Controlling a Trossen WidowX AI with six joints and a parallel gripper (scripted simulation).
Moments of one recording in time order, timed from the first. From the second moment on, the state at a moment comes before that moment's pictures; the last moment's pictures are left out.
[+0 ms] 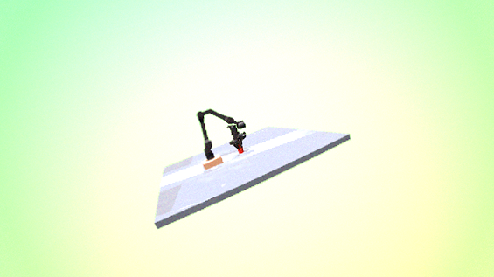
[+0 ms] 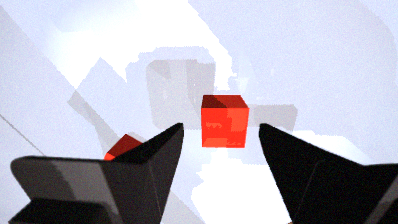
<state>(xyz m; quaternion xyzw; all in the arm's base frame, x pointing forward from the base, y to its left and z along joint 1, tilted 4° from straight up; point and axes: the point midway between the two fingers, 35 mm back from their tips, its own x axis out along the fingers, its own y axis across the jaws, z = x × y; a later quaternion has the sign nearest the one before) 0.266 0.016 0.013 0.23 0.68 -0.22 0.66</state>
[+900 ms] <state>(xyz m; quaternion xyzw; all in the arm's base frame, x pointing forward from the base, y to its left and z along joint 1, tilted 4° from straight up) 0.265 0.016 0.006 0.23 0.69 -0.22 0.65</state>
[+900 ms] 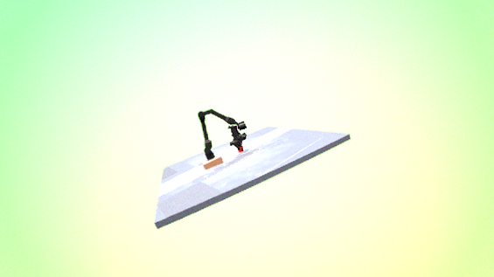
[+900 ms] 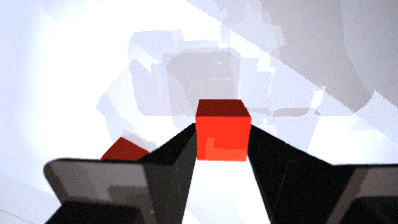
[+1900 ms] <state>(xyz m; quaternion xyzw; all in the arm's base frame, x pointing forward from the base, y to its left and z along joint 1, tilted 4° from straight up) 0.269 0.015 0.099 0.23 0.68 -0.22 0.65</state>
